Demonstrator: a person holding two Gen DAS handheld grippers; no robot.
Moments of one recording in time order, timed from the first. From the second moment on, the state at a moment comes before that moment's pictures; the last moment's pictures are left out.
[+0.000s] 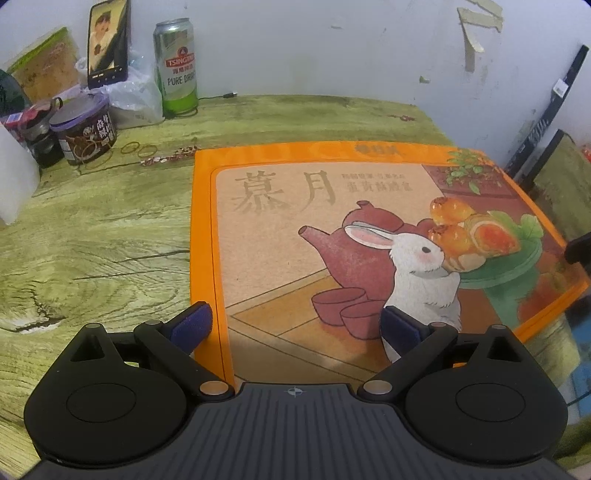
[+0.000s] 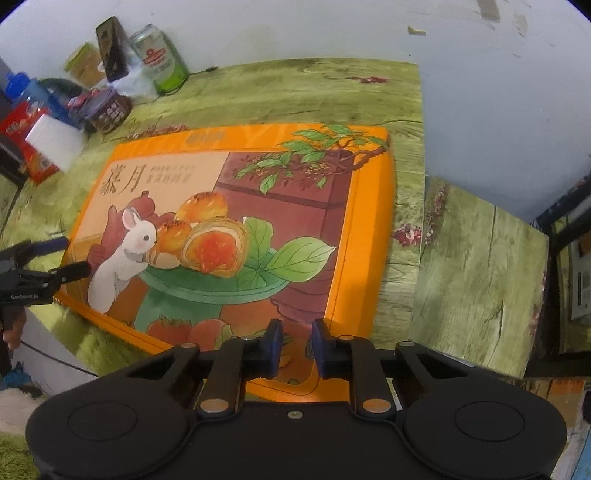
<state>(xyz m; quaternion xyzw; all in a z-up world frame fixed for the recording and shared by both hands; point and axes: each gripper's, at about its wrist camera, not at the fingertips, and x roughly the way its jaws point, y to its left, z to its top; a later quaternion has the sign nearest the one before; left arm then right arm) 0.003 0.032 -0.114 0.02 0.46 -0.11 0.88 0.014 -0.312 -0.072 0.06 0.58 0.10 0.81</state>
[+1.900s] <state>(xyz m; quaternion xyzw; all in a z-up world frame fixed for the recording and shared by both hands) -0.034 0.034 -0.109 0.08 0.46 -0.16 0.87 0.018 -0.220 -0.088 -0.02 0.60 0.13 0.79</state>
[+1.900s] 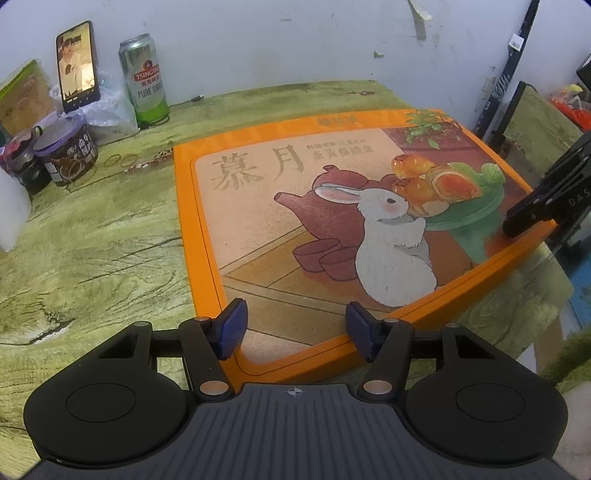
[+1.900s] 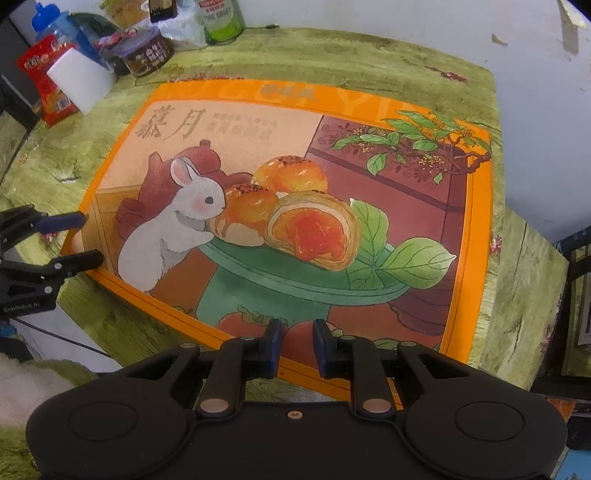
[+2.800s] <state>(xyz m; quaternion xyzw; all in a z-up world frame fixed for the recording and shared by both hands) 0.009 0.047 -0.097 0.05 0.43 -0.18 0.88 0.054 -0.230 -0.068 -0.01 0.59 0.08 0.80</state>
